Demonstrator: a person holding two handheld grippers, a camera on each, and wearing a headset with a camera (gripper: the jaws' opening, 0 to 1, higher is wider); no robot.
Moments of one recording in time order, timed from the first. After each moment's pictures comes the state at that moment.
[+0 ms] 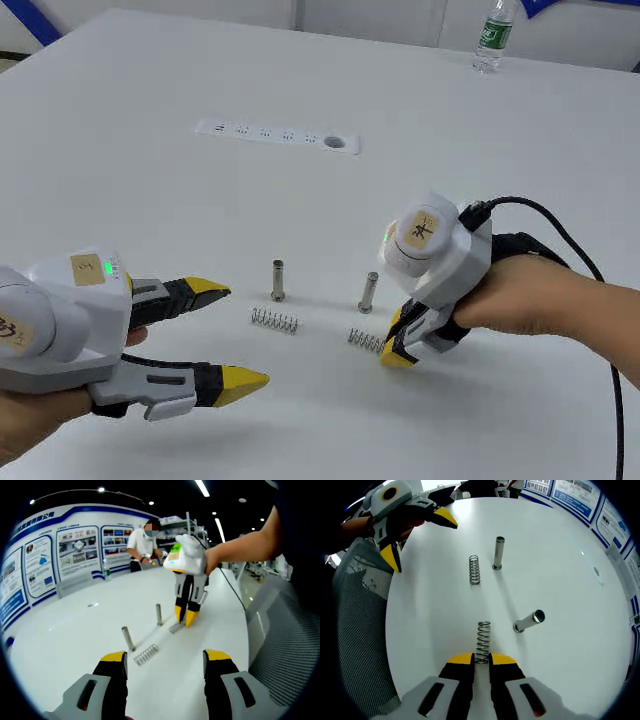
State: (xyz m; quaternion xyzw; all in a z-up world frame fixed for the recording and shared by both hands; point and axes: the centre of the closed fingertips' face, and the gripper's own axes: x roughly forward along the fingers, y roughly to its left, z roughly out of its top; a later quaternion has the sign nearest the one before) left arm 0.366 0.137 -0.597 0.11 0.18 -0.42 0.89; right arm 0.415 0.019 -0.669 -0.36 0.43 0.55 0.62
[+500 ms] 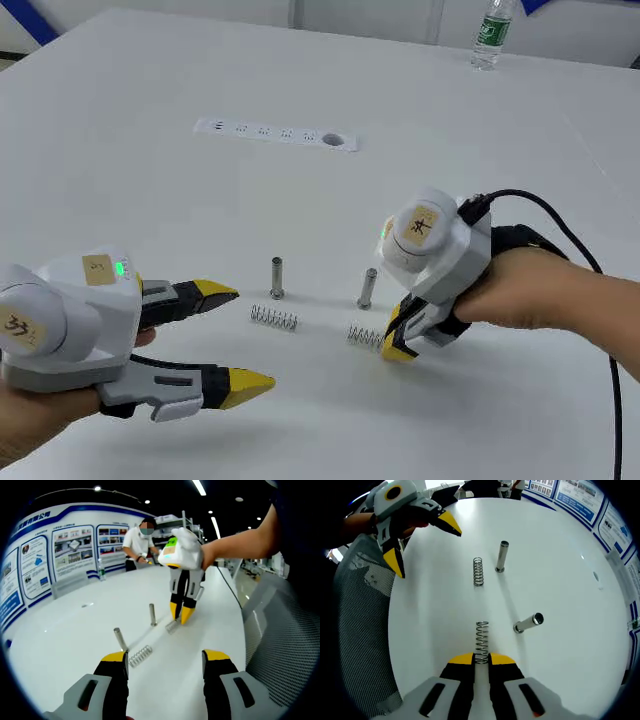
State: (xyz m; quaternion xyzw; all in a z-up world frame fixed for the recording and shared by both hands) left arm 0.362 0.125 -0.600 0.11 0.19 -0.44 0.87; right arm 0.411 0.018 -0.658 -0.38 0.42 0.55 0.61
